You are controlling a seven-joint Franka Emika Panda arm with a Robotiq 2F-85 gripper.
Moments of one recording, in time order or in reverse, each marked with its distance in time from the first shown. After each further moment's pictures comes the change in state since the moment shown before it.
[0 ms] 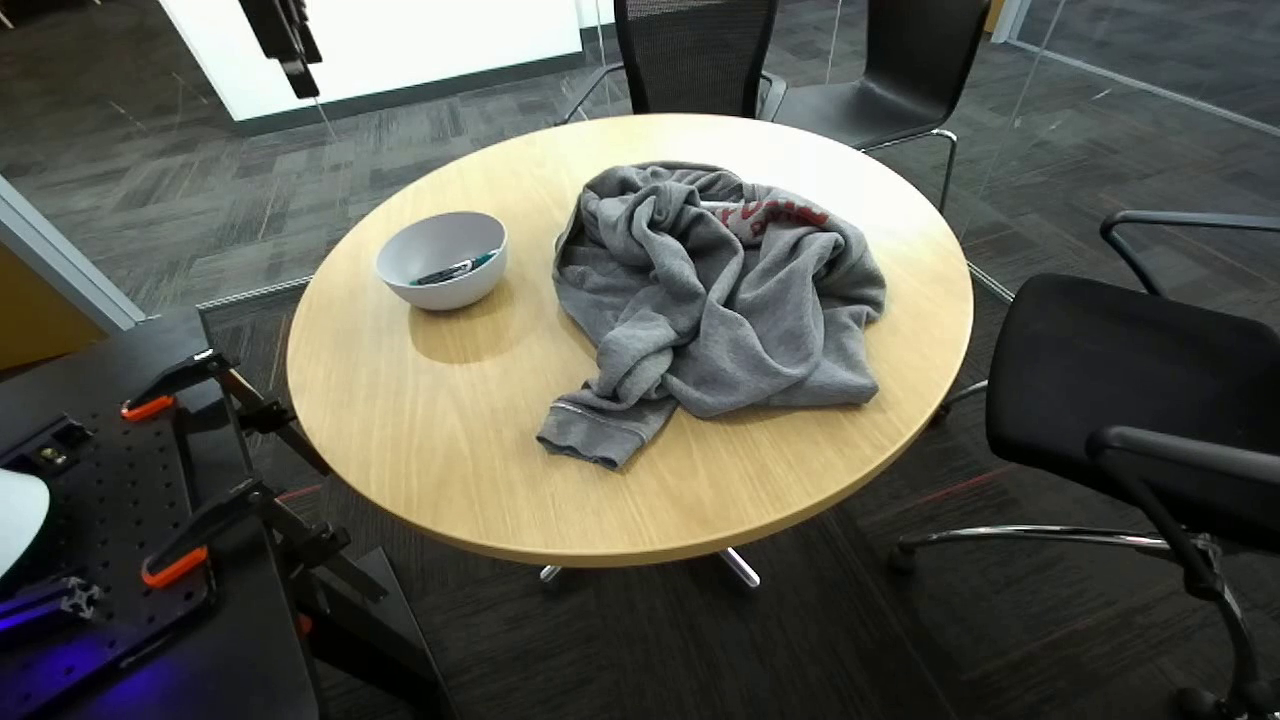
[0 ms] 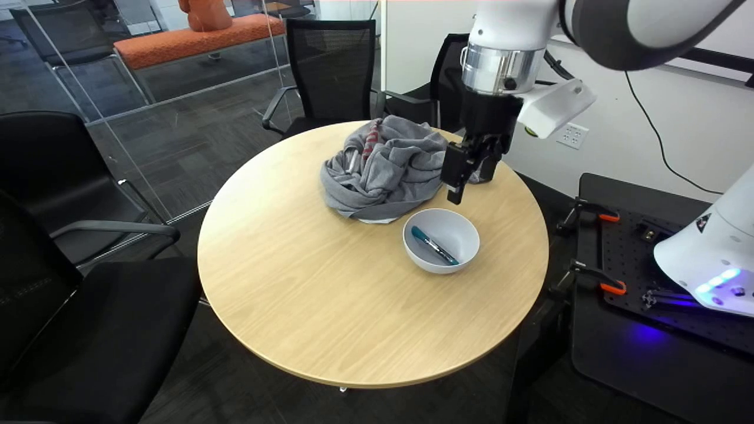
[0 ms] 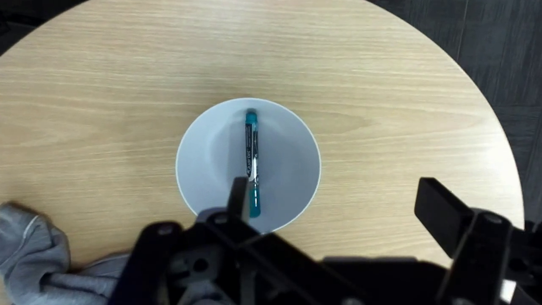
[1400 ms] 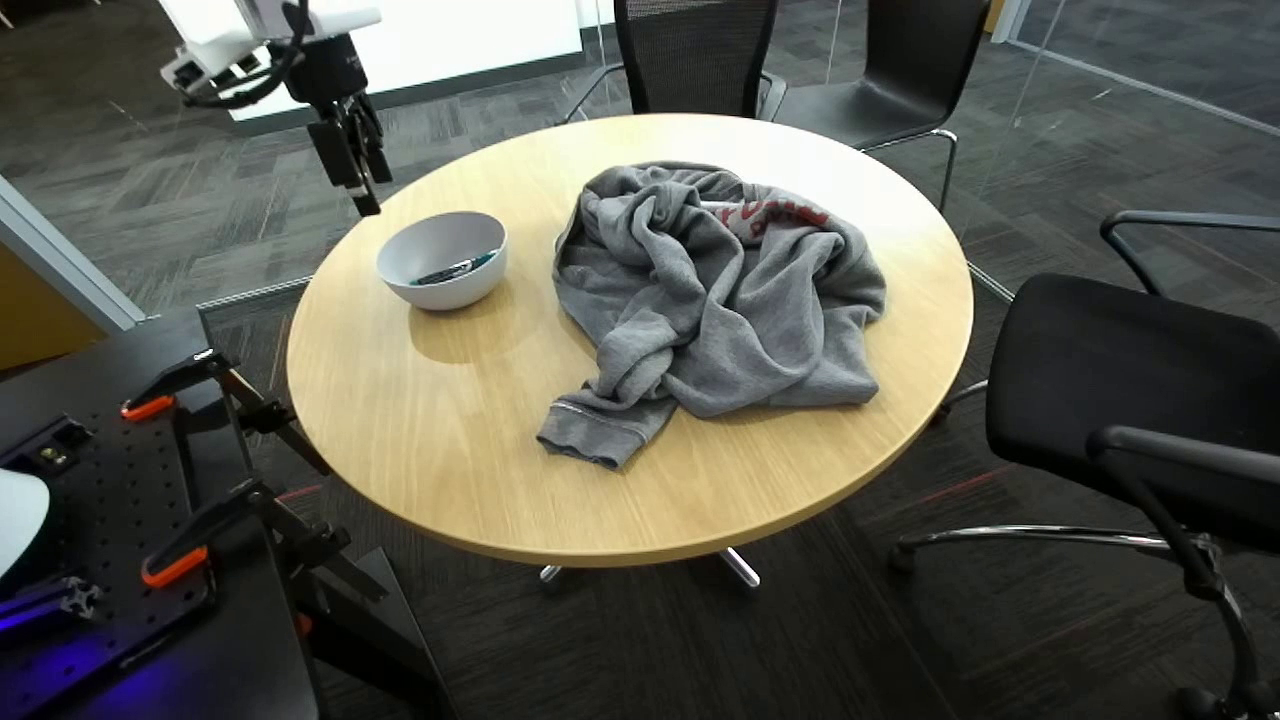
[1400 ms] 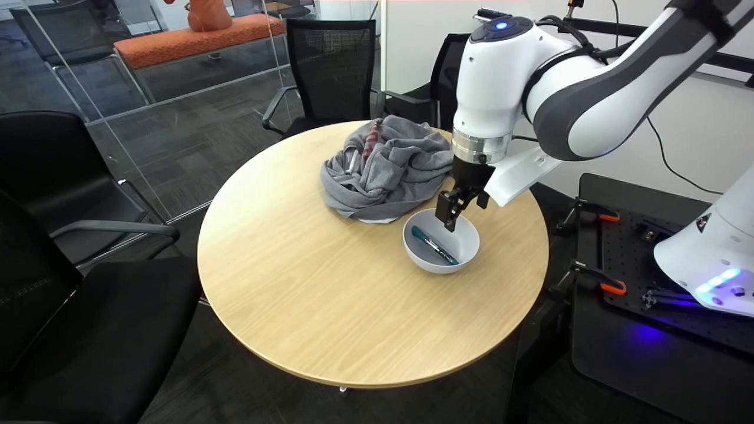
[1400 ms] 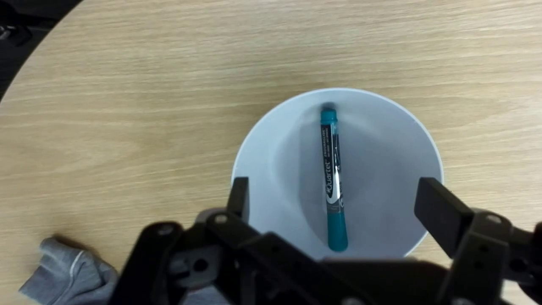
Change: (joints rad) arm 0.018 0.240 -0.082 -0.050 -0.281 0.208 0.273
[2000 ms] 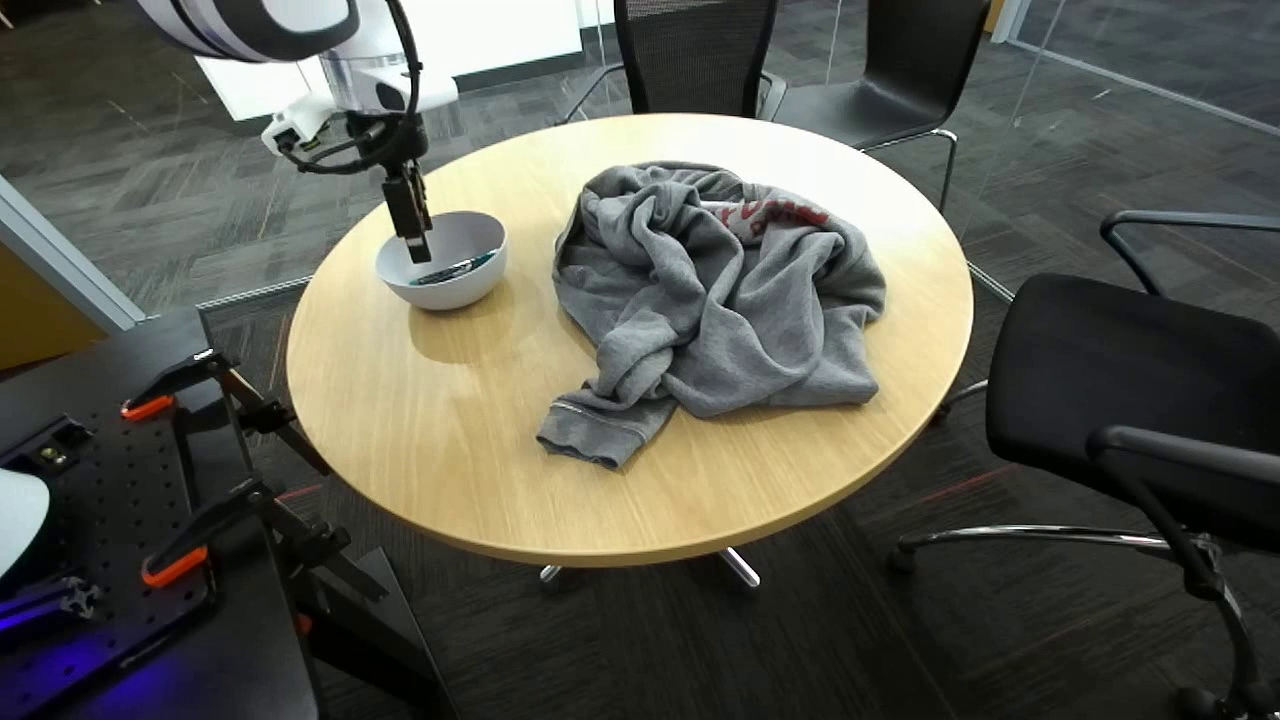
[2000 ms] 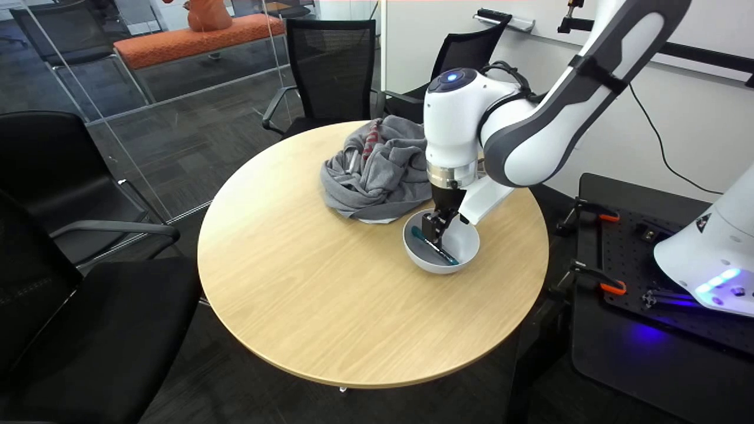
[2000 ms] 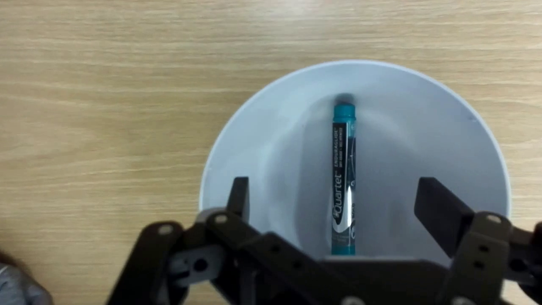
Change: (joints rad) arm 0.015 0.259 -0.060 0.156 0.007 0.019 -0.128
